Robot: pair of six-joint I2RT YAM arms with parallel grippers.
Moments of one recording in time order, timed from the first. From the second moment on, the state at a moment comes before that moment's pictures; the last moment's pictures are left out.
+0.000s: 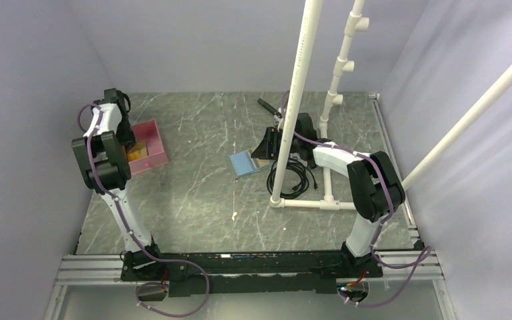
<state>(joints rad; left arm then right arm) 0.29 2.15 1.80 -0.93 -0.43 -0.13 0.41 1.78 1.07 0.10 -0.68 0.58</state>
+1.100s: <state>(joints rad) 0.29 2.16 1.86 -0.96 -0.47 -0.10 0.41 1.78 1.07 0.12 -0.71 0.59</state>
